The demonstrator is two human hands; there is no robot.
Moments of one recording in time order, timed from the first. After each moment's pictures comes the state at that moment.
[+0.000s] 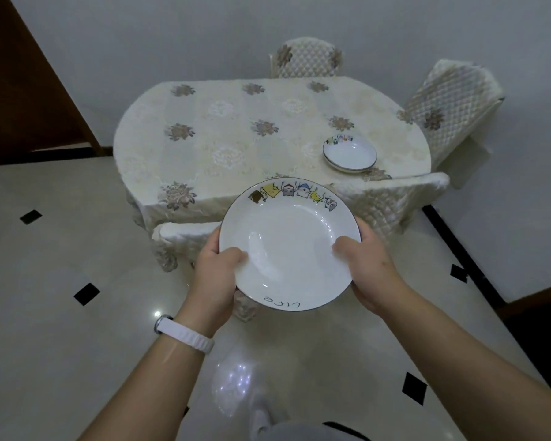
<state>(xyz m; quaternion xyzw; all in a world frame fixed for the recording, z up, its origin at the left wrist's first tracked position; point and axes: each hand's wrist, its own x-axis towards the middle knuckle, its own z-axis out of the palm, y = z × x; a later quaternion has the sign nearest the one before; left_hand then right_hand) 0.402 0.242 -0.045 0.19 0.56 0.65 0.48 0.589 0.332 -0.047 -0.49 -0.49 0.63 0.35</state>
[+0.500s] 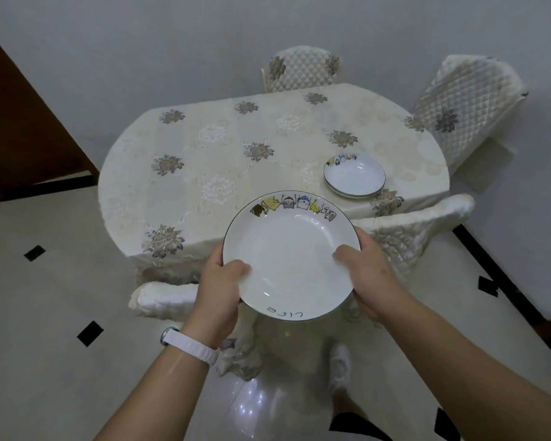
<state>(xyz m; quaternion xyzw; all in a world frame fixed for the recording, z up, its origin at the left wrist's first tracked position) 0.377 0.384 -0.063 0.21 0.58 0.62 0.48 0.568 0.473 -0.072 -0.51 -0.48 0.63 0.35</state>
